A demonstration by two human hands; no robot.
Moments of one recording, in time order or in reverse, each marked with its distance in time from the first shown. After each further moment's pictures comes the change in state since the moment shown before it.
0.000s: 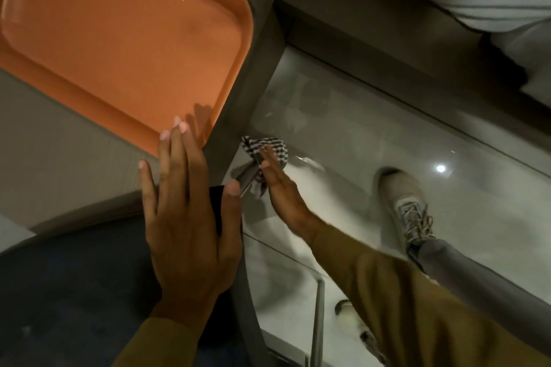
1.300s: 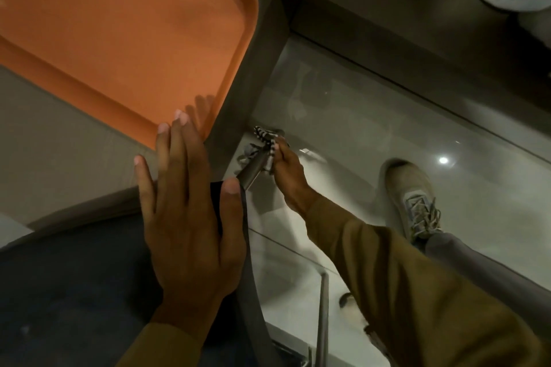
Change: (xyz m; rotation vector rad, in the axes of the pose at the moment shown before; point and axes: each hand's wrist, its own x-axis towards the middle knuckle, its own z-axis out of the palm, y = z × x) left_hand 0.000 -0.004 0.003 -0.027 0.019 -0.006; right_hand 0.048 0.012 0.001 0.069 0.190 0.113
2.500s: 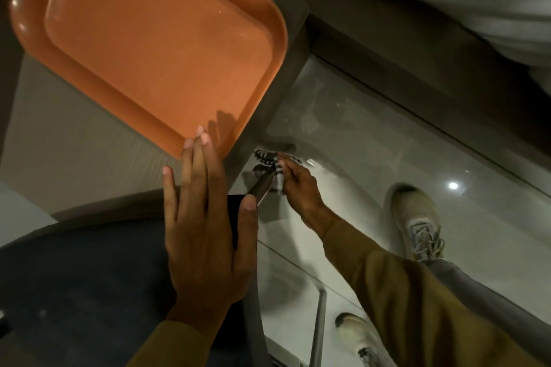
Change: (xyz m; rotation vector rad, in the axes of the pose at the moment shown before) left_hand 0.002 0.003 -0.002 0.003 -0.012 -0.038; right_hand -0.021 -0.023 -0.008 -0.240 -0.063 -0.099
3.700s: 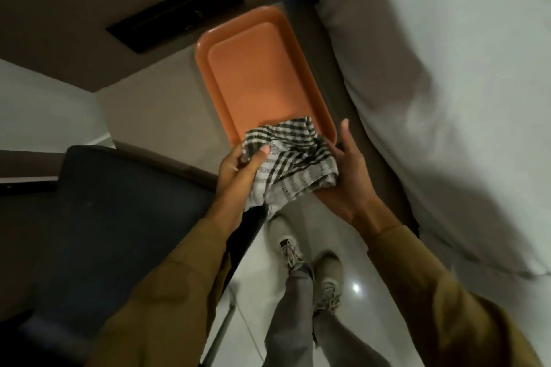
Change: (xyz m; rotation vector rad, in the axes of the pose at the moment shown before) left_hand 0.061 0.011 -0.088 -1.681 0.209 -0.831; right_hand -0.106 -0.262 -0.047 0.320 -0.665 0.098
